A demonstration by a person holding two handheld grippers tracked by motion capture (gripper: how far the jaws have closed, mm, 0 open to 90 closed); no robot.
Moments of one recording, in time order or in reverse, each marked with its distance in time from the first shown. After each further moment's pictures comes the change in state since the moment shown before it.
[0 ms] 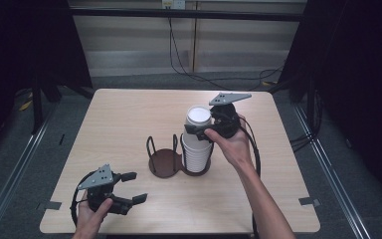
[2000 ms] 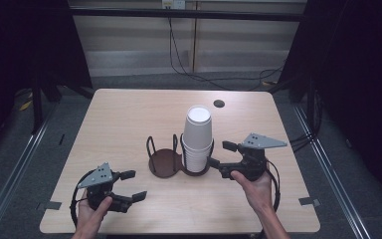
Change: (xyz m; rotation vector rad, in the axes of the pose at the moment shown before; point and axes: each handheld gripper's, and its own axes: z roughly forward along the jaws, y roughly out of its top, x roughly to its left) left arm 0.004 0.000 0.001 -0.008 0.025 -0.008; right arm 0.026 -0.091 -0.063 -0.127 -0.014 0.102
